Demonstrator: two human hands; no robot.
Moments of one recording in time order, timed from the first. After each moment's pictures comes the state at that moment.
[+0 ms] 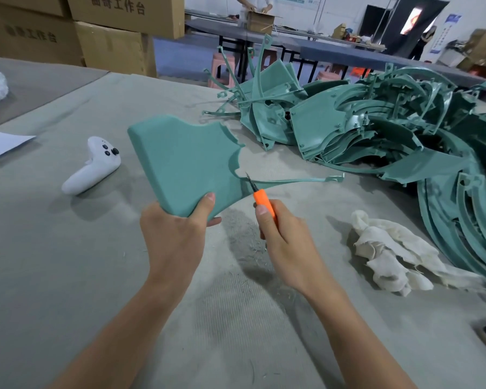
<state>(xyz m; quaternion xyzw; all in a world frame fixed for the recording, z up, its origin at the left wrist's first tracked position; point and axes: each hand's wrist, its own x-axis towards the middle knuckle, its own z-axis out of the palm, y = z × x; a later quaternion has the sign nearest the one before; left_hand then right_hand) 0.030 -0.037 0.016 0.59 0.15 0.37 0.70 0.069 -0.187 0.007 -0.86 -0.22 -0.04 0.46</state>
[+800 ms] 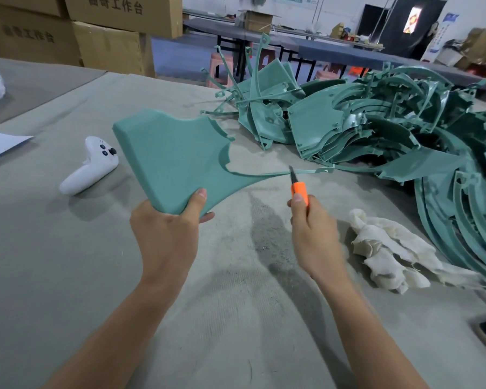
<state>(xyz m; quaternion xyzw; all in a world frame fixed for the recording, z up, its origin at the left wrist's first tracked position) 0.028 -0.034 0.017 0.59 0.14 0.40 0.69 0.085 -0.209 0.005 -0.89 -0.08 -0.12 0.43</state>
